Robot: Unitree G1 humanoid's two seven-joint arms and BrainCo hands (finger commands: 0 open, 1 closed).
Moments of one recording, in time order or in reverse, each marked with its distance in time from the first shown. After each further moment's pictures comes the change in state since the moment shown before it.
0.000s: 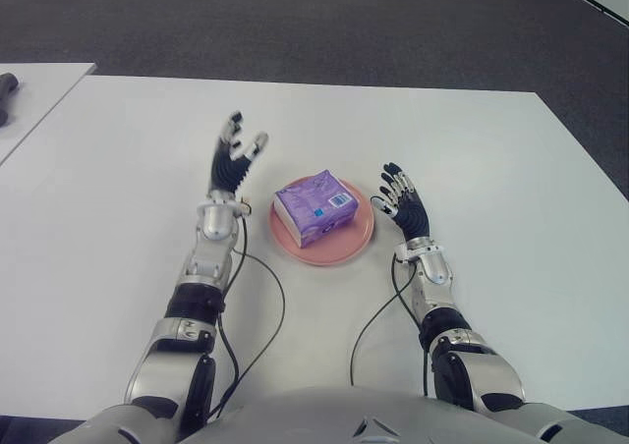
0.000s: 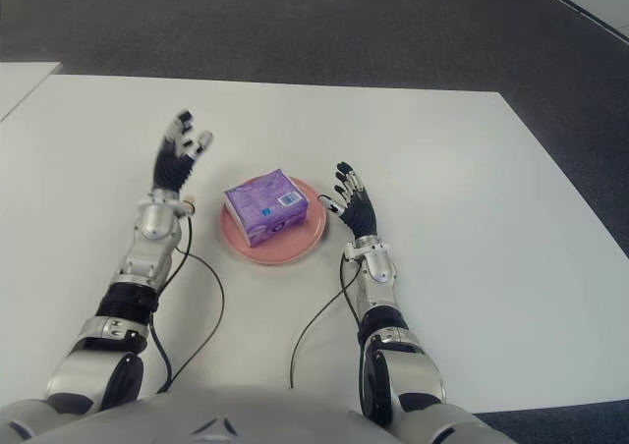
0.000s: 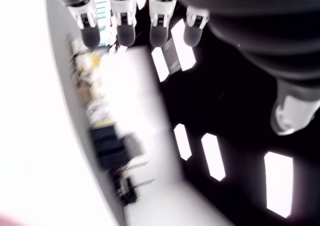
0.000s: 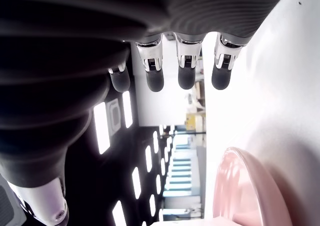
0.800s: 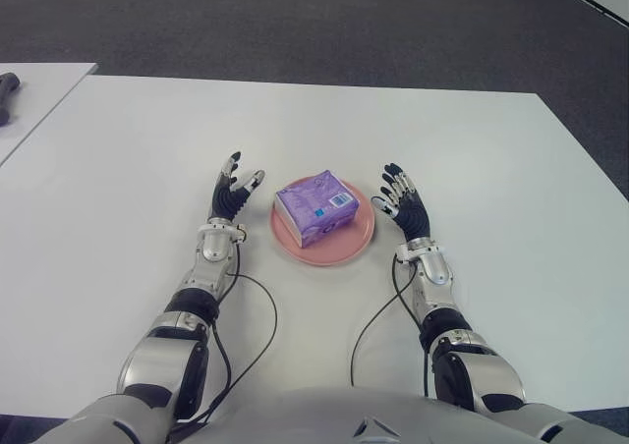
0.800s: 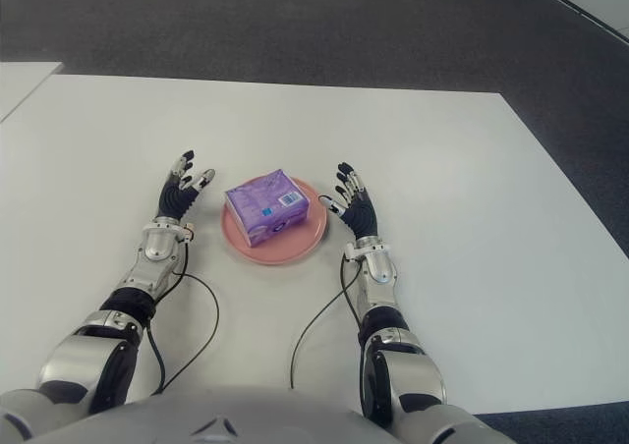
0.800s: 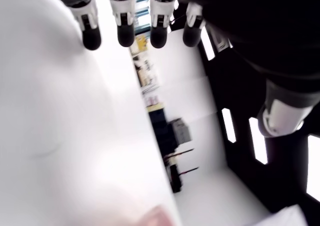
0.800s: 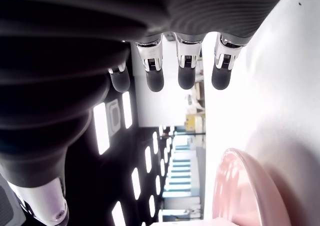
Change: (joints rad) left arm -0.070 0.044 -0.008 0.420 0.010 -0.278 0.074; right arm 0.001 -0.001 0.001 0.000 -0.001 0.000 -0.009
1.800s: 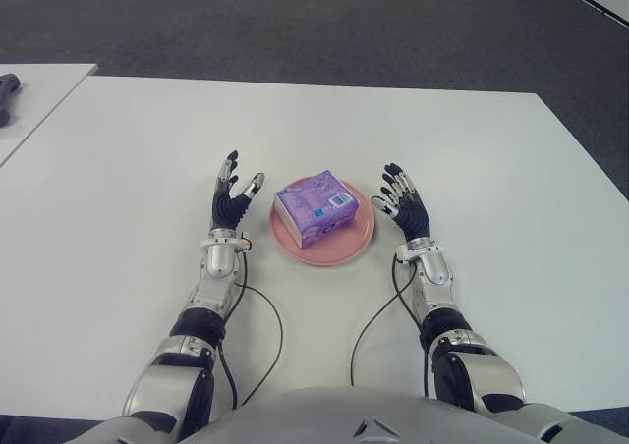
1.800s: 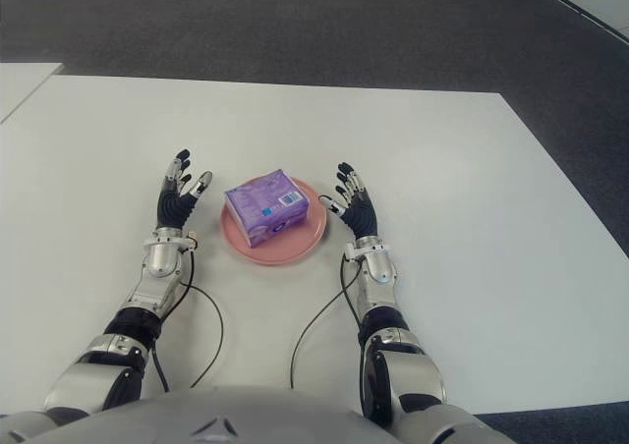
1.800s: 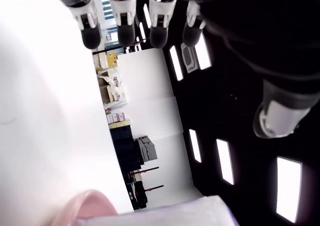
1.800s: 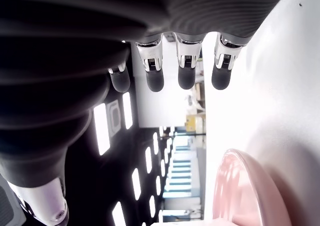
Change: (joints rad) left arm 0.147 -0.063 -0.002 -0.187 -0.036 -0.045 0.019; right arm 0.000 0.000 0.001 0.000 -0.001 0.000 -0.001
